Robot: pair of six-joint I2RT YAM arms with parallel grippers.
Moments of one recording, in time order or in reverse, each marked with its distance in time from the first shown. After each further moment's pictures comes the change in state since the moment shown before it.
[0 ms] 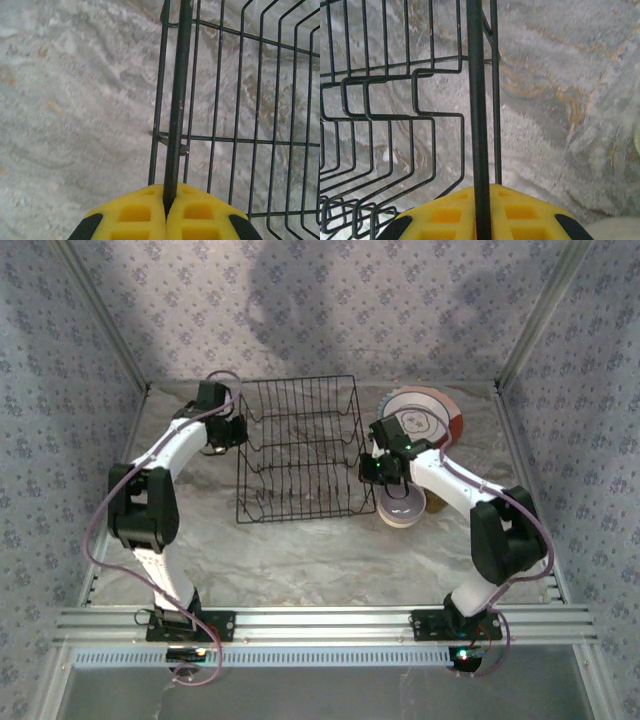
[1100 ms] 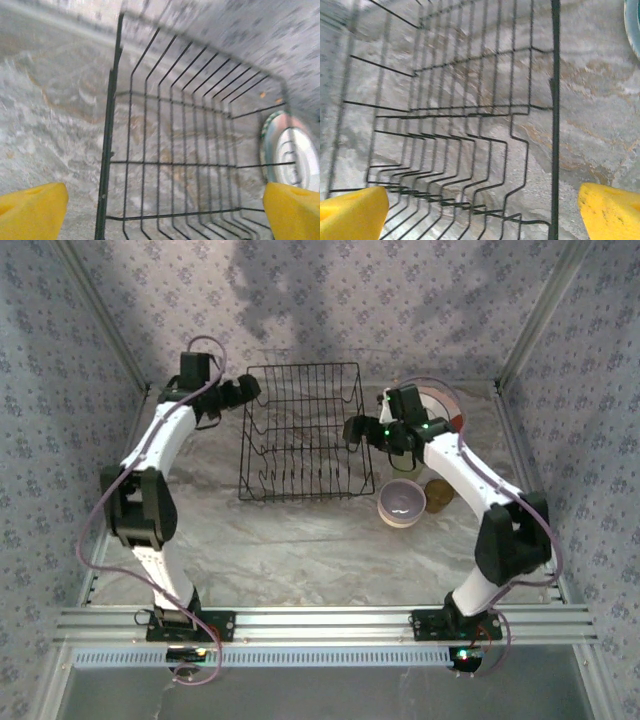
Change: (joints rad) left arm 0.051 -0.123 0.159 0.067 0.119 -0.050; right arm -0.062 -0.108 0.179 0.012 -0.092 0.002
